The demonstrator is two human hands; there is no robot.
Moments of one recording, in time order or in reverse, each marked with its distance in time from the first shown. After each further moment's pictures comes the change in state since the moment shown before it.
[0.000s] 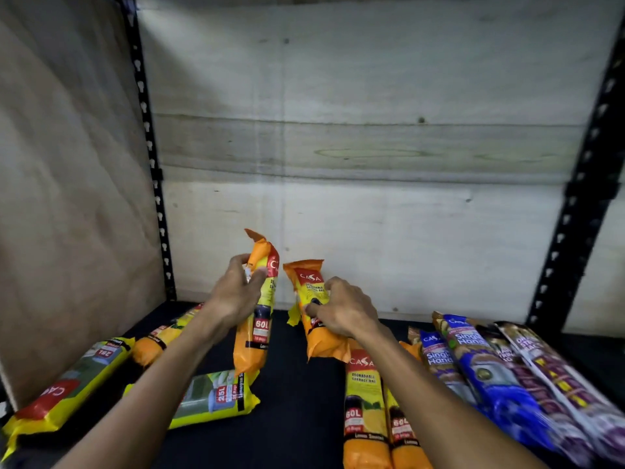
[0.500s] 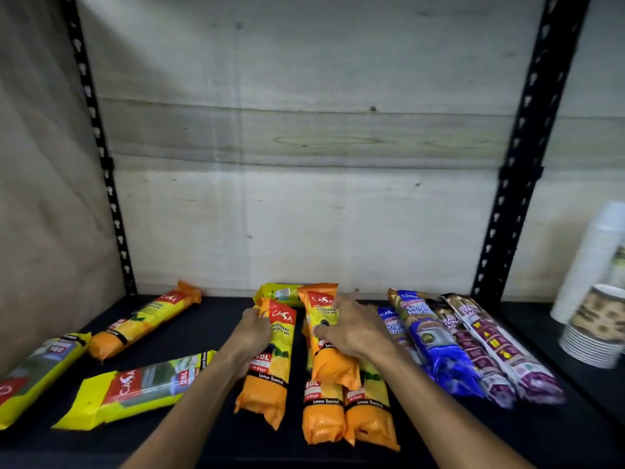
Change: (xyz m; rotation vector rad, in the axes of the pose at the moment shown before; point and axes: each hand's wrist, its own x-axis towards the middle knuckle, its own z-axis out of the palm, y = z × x) left_hand -0.028 -0.040 0.099 -0.254 -0.307 -0.354; right_hand -0.069 0.067 -0.023 -0.026 -0.072 0.134
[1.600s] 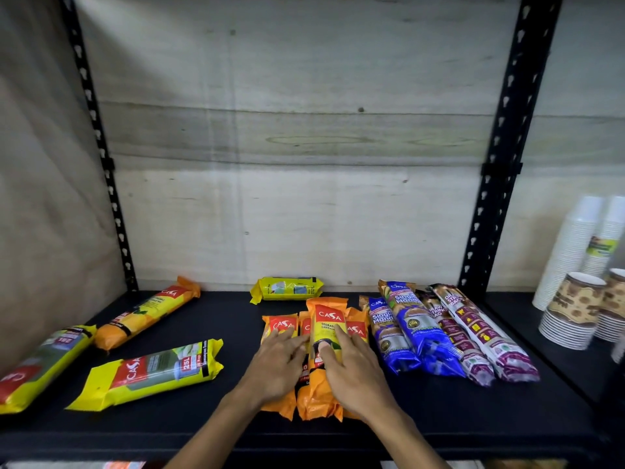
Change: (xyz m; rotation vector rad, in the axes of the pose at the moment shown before) left_hand -0.042 -0.045 0.040 0.784 -0.097 0.429; right_hand -0.070 0.032 0.045 0.193 0.010 0.067
